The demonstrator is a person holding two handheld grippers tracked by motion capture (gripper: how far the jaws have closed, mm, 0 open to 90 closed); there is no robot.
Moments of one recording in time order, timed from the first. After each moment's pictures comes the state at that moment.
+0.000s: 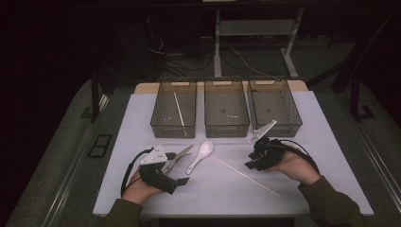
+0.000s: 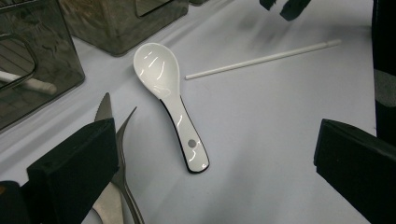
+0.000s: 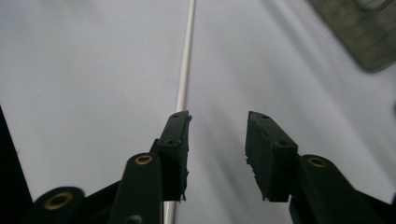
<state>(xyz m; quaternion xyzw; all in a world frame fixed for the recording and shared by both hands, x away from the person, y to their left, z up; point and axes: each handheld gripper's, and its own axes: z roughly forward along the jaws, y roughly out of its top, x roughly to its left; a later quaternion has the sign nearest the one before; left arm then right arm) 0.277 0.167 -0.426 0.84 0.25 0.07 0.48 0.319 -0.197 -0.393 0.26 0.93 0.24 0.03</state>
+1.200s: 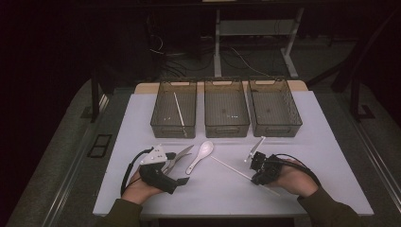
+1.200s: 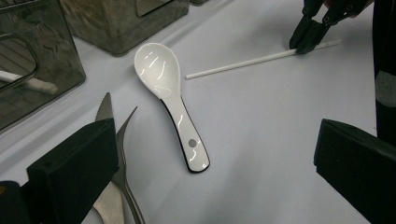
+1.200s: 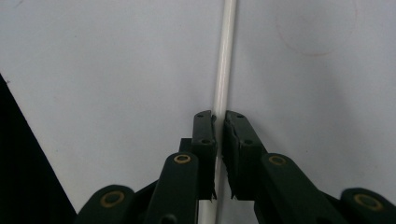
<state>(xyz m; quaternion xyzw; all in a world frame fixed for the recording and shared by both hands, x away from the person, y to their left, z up) 0.277 0.167 -0.426 0.84 0.25 0.07 0.48 0.296 -0.187 -0.421 0.26 0.96 0.13 0.00</state>
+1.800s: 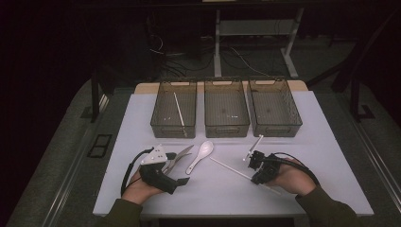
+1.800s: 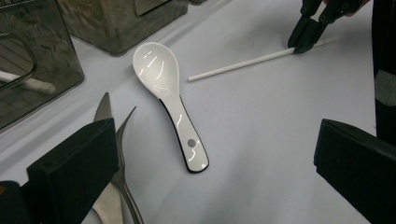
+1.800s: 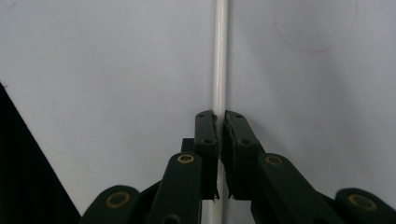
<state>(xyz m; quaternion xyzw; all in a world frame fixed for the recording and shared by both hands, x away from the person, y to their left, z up) 0.277 0.167 -0.426 0.84 0.25 0.07 0.48 0.299 -0.185 -0.420 0.28 0.95 0.12 -0.02</state>
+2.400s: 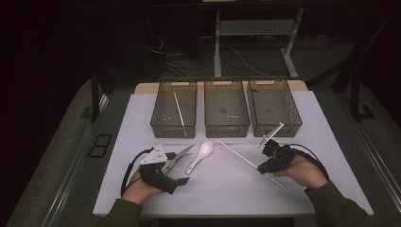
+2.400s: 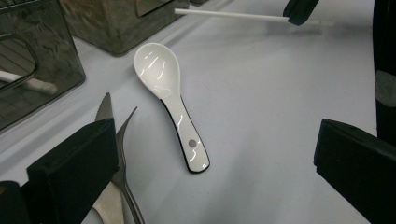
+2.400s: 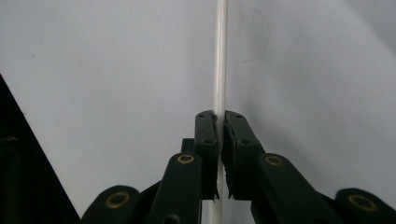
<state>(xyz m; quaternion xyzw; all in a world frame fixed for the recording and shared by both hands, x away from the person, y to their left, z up) 0.277 0.167 -0.426 0.84 0.25 0.07 0.48 0.315 -0.220 -0.401 0.33 0.92 0.20 -0.03</state>
